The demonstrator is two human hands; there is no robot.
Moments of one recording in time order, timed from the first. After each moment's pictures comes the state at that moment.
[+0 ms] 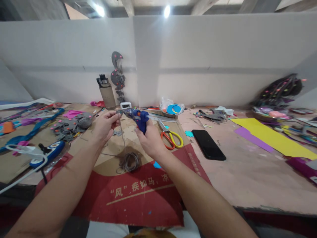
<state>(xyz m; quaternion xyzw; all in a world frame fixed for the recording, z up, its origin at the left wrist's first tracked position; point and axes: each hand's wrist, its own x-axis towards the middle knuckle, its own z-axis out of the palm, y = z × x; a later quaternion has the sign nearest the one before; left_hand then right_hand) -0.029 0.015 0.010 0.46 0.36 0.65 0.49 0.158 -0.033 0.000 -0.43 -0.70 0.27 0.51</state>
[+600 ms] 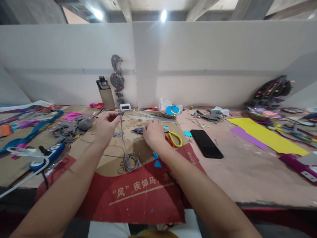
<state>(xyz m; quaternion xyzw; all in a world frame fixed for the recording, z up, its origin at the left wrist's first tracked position) -0.022 0.000 0.016 0.57 0.45 0.65 0.24 0.160 0.005 -0.016 -0.57 -0.70 0.08 0.41</state>
